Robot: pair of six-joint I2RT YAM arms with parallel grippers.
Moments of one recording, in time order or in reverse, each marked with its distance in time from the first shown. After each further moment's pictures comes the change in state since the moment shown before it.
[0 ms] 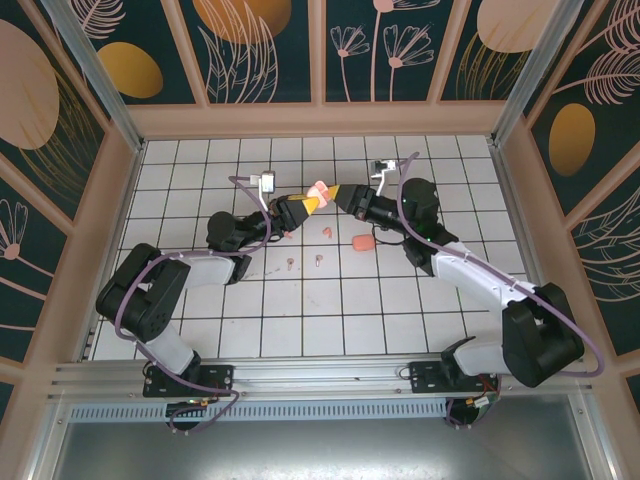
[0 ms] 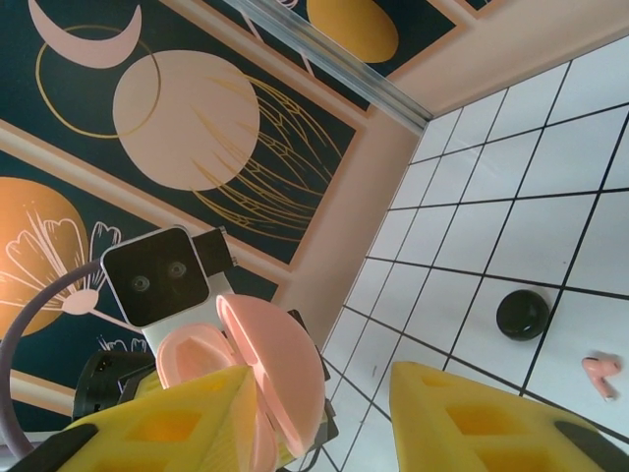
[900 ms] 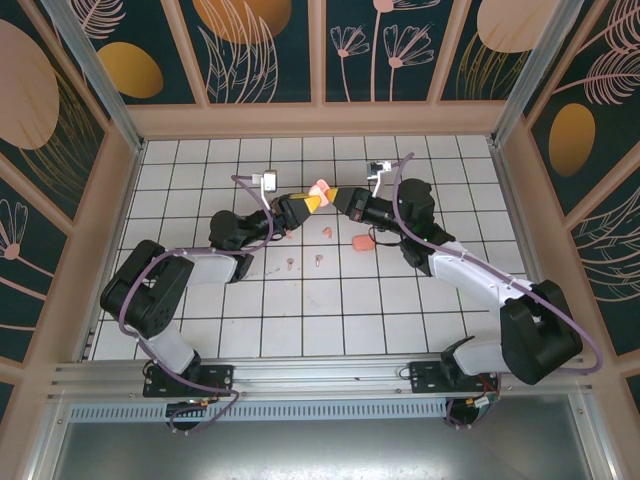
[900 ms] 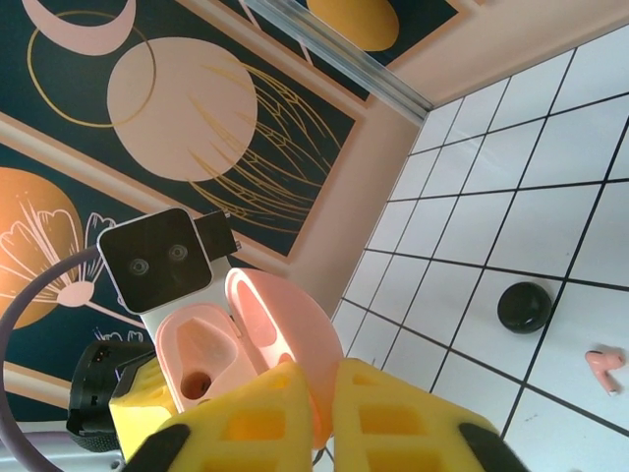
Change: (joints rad) left arm -0.005 0.029 0.019 0.012 -0.011 -0.005; right arm 0.018 0.014 0.003 -0.002 0.005 -0.013
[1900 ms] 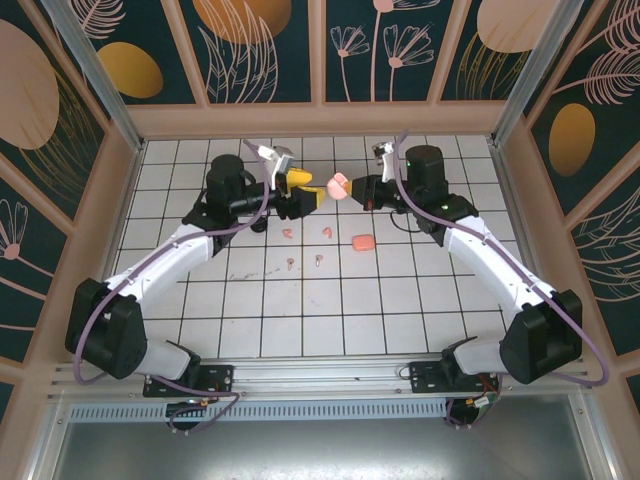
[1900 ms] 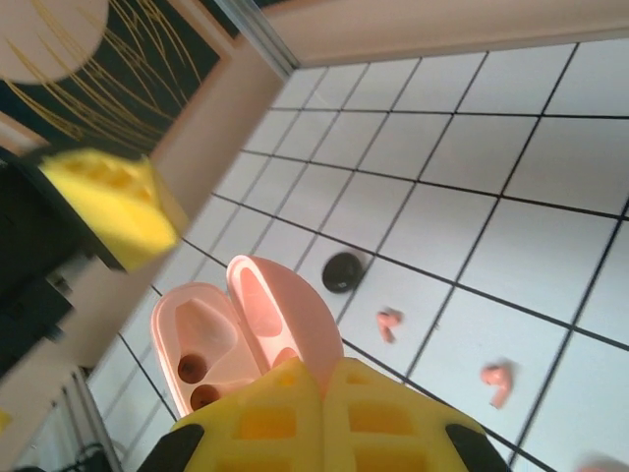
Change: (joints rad) left arm 0.040 -0.259 0.394 -1.301 0.015 0.890; right arm -0.105 -0.001 0.331 -0.742 0.042 -0.568
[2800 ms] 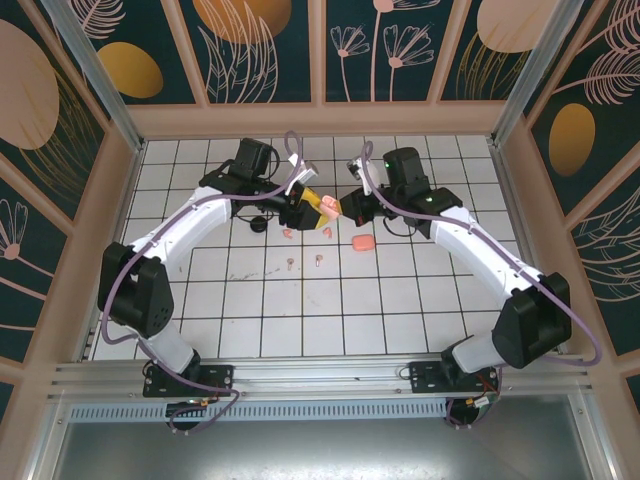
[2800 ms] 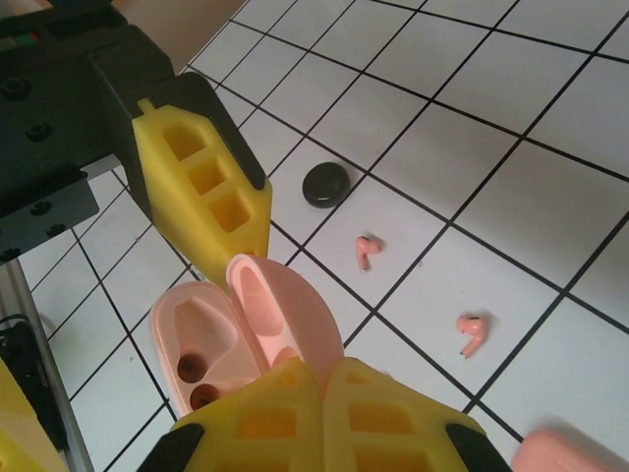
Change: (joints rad) left arm 0.010 0.255 0.337 -0.712 0.276 0.446; right arm 0.077 0.098 0.086 -0.189 0.007 -0.282
